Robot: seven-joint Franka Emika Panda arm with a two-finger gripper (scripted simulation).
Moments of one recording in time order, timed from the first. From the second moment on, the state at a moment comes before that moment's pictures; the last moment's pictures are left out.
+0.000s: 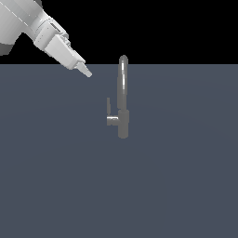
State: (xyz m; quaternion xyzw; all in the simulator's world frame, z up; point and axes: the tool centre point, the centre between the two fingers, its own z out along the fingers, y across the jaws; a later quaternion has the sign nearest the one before) arm 0.031 0.103 0.256 0.71 -0.60 0.27 0.26
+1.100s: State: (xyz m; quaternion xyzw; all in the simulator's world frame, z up) arm 0.040 0.048 0.160 0.66 -0.66 0.24 0.29
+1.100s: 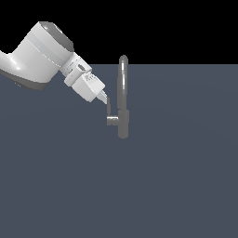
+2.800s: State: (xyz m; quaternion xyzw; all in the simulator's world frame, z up) arm -0.017 0.038 0.168 0.64 -0.66 0.26 0.28
